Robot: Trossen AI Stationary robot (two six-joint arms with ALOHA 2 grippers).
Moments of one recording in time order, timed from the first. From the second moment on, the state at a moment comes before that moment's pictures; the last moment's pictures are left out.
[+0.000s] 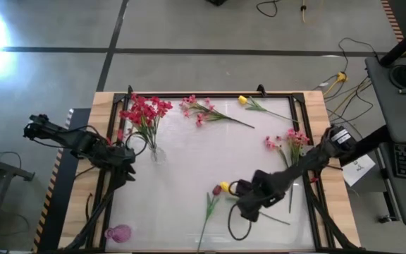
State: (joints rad) left arm -0.37 0.54 0.53 -0.96 0.08 -0.68; right arm 0.54 1.75 1.28 -0.99 0.08 0.95
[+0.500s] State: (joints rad) left arm -0.37 0.53 0.70 -1.02 0.12 -0.66; right arm 0.55 1.92 1.24 -0.92 0.01 0.93
